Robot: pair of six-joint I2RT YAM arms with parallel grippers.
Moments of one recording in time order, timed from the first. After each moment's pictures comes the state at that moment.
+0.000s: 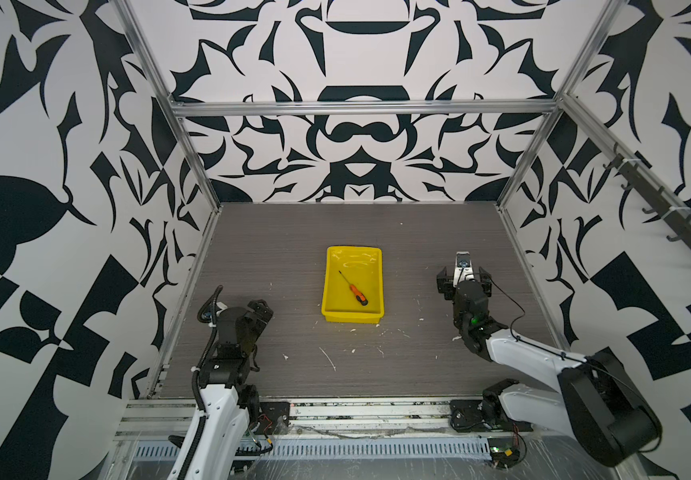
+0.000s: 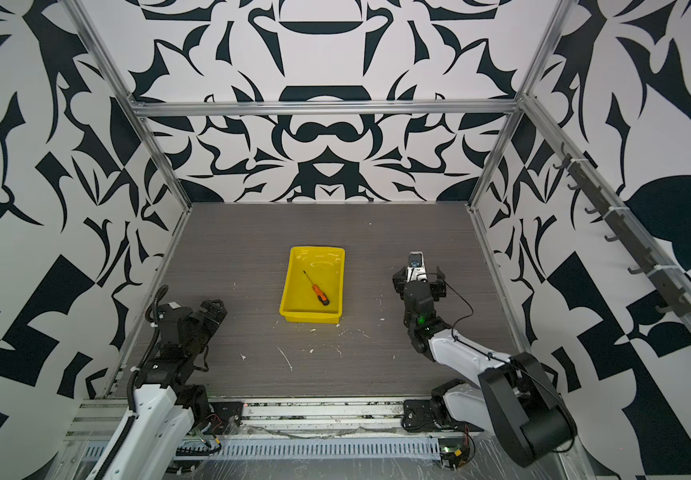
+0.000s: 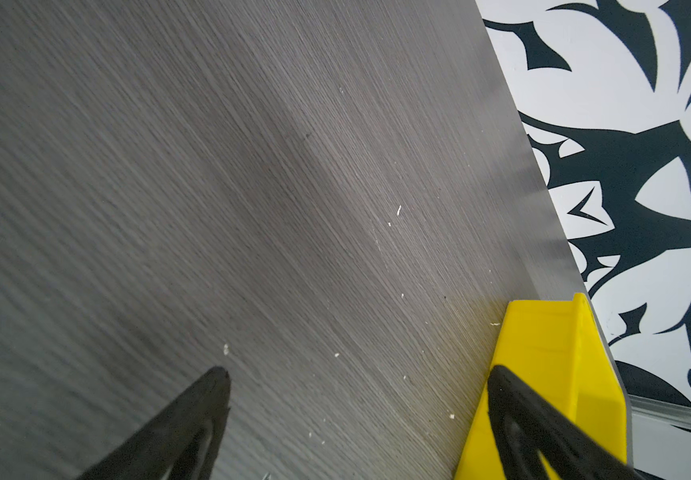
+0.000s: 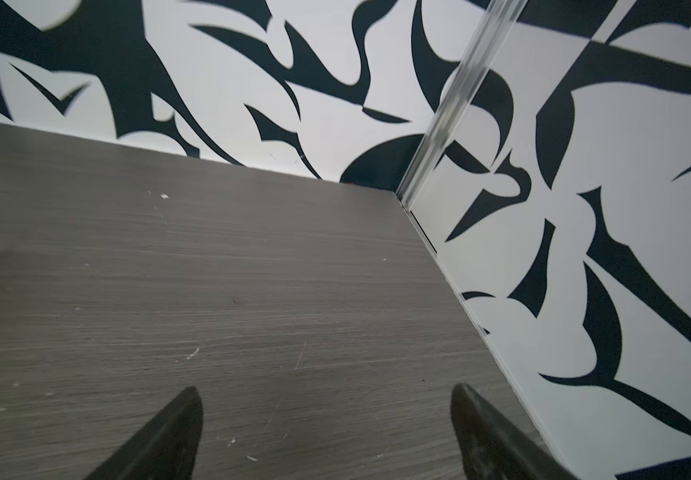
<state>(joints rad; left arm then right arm) -0.04 0.53 0.23 -0.34 -0.07 -0.97 0.36 1.25 0.34 0.59 0.63 -0.08</state>
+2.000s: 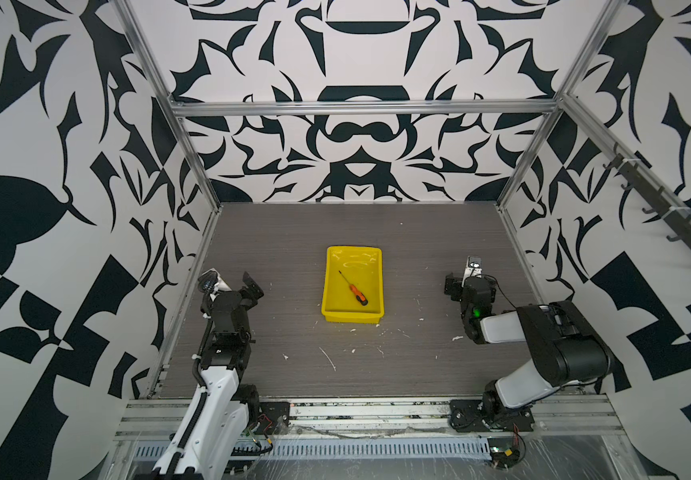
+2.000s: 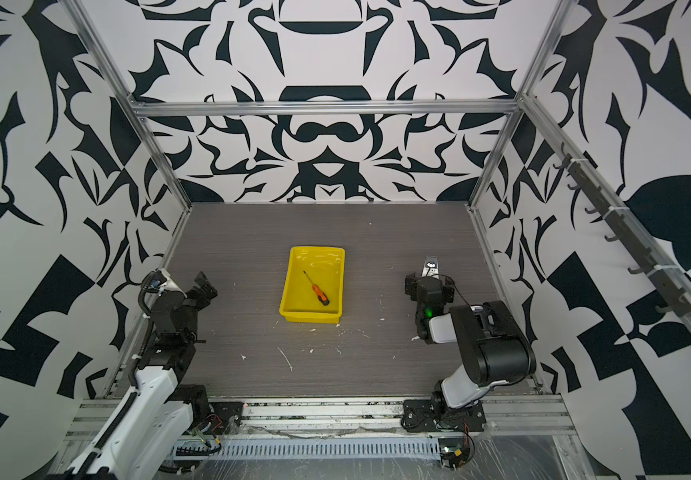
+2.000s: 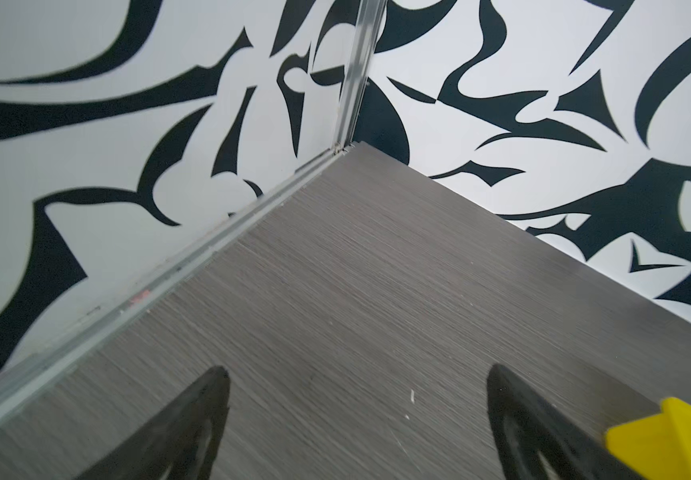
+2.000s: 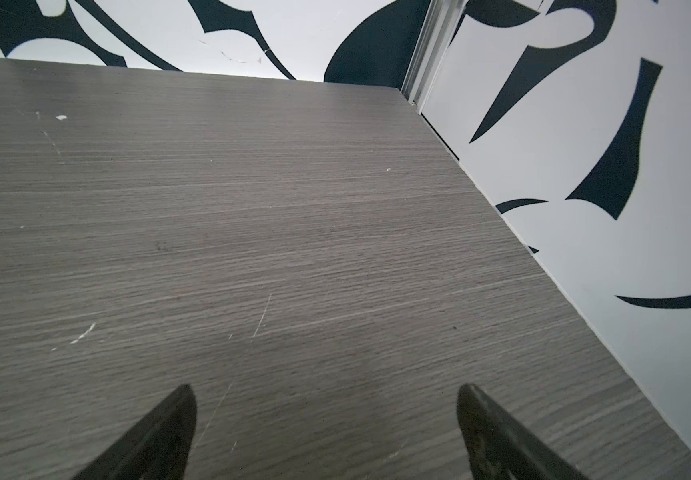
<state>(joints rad) -0.04 0.74 0.27 0.19 -0.39 -0.35 0.13 1.57 0.33 0.81 0.40 0.03</state>
